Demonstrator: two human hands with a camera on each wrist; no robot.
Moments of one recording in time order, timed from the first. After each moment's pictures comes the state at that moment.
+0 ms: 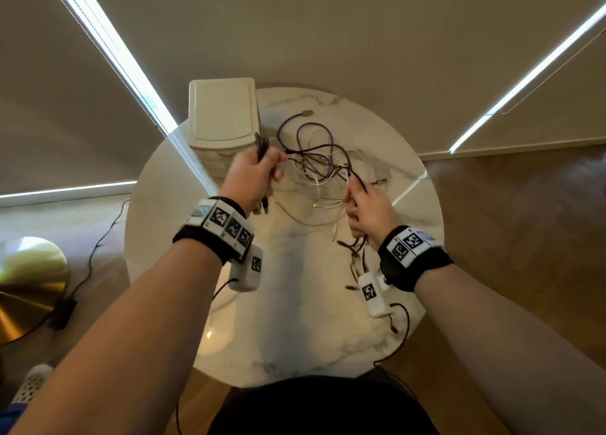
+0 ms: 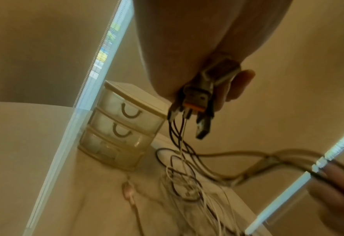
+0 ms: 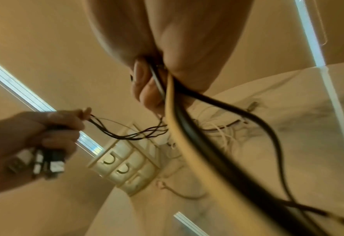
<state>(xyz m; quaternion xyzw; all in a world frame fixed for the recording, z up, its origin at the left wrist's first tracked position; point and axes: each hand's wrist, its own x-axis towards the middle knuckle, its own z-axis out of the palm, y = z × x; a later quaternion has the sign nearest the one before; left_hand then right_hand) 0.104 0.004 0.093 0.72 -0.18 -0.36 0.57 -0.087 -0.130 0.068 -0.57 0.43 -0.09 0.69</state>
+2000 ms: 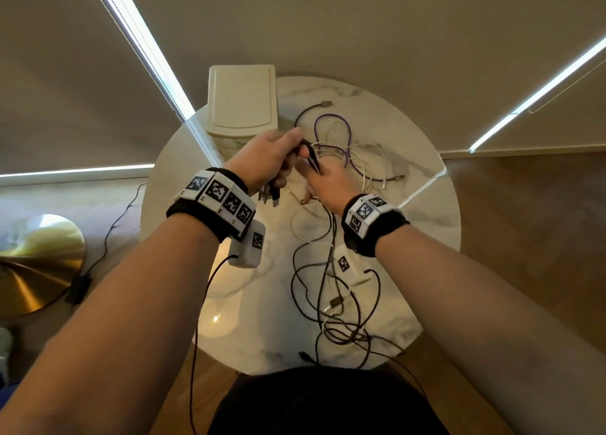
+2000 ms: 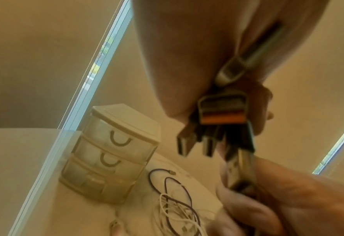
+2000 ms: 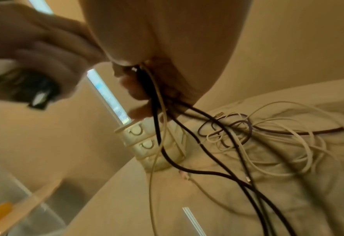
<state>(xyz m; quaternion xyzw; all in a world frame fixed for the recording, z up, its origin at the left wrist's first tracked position) 0.113 0.008 0.137 0.68 -0.22 -0.47 0.52 -0.002 -0.102 0.075 -0.78 0.29 -0.02 0.55</state>
